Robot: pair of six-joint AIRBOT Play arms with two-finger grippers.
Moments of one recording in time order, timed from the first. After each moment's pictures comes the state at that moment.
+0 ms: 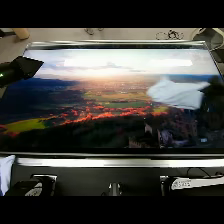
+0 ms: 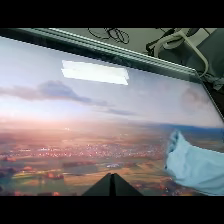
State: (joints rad) left arm 0.01 -0.94 1.27 0.84 -0.90 -1.40; right arm -0.69 -1.64 1.62 -0.91 1.33 1.58
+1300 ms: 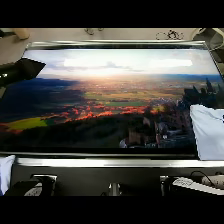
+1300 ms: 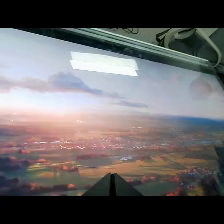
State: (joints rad) left arm 0.01 -1.00 1.29 0.90 -0.90 -1.40; right arm -1.00 -1.44 1.32 -1.61 1.37 1.58
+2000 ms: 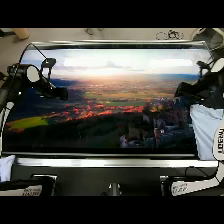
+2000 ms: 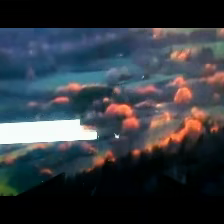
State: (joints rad) left arm -0.19 -1.46 1.48 1.59 -1.31 -1.68; right arm -0.22 -1.64 1.68 -1.42 1.48 1.57
